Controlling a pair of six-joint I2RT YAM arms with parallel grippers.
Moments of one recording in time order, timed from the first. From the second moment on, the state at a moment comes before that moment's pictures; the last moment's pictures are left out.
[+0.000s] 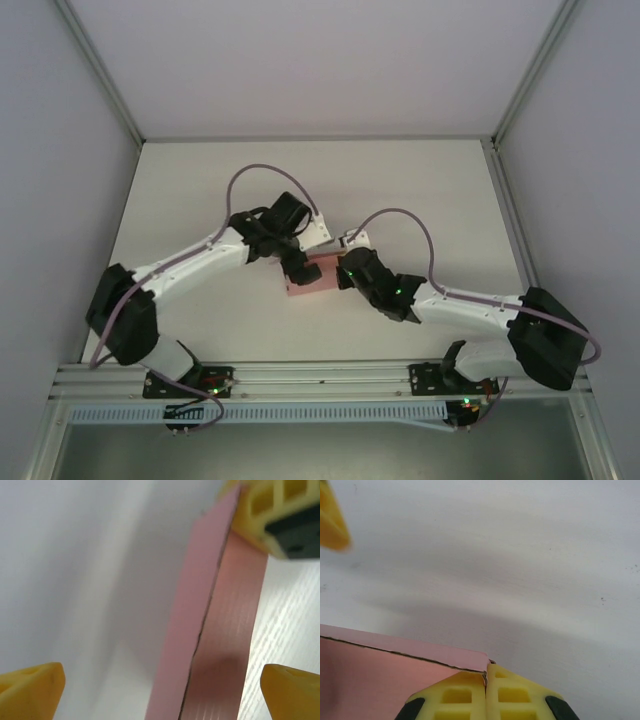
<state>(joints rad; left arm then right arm) -0.81 1.50 1.18 -0.69 0.04 0.35 0.98 1.29 0.63 0.01 0.43 0.41</state>
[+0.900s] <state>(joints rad) -0.78 1.29 0.96 -0.72 -0.13 -0.15 1.00 1.29 0.67 -0.09 0.40 0.42</state>
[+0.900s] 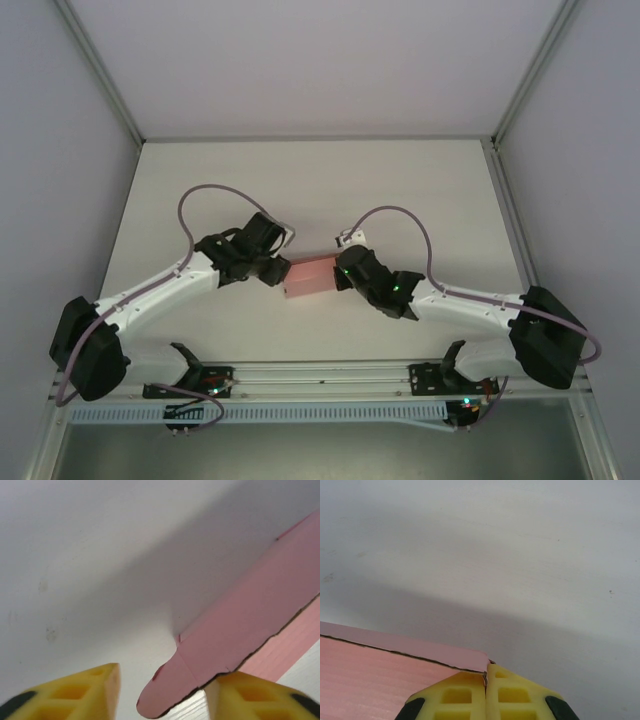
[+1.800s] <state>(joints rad) -0.78 1.28 1.03 -0.83 -0.03 -0.51 1.15 1.37 0.76 -0.26 0.64 0.59</state>
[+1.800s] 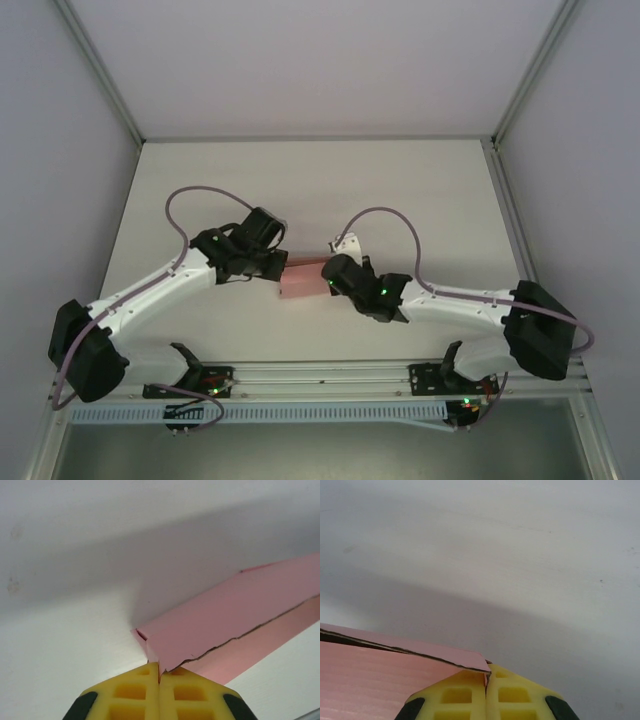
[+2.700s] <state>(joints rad) -0.66 1.23 0.93 -0.72 0.18 -0.71 1.27 1.49 0.83 -0.35 0.90 0.74</state>
